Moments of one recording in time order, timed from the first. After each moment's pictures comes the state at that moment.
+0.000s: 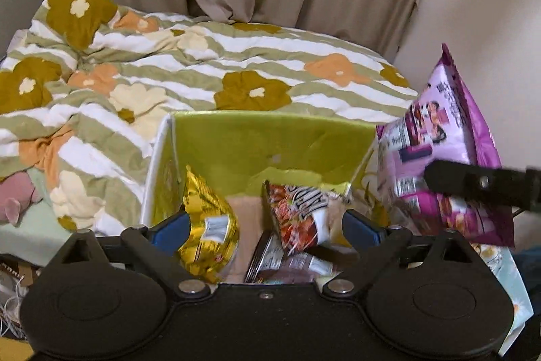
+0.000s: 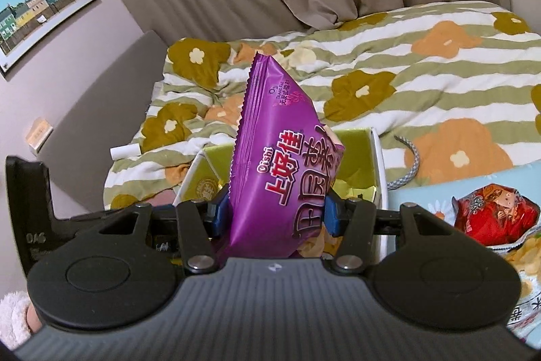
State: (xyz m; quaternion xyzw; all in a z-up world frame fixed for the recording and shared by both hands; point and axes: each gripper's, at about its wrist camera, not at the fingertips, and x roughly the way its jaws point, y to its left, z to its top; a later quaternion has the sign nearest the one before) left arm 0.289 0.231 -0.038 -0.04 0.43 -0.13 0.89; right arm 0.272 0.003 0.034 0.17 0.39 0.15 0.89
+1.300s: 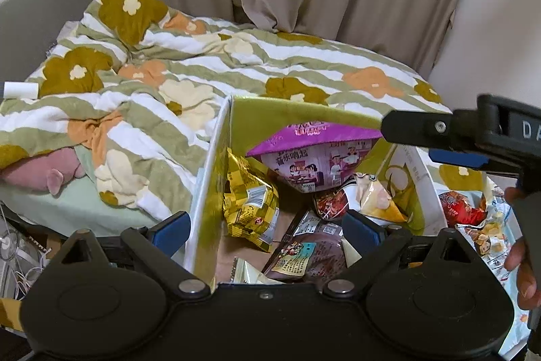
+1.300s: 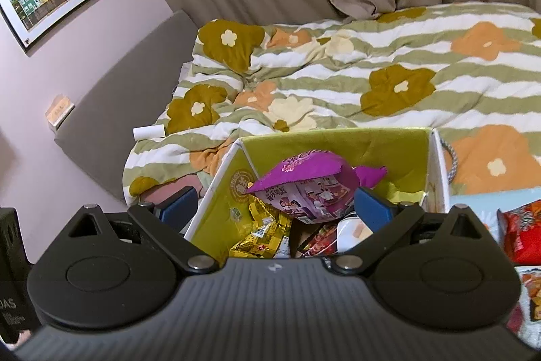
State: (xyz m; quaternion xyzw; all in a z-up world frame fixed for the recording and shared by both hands) left arm 0.243 0.254 -0.021 -0.05 0.42 -0.06 0.91; right arm 0.291 0.048 0.033 0.15 0.39 0.21 0.88
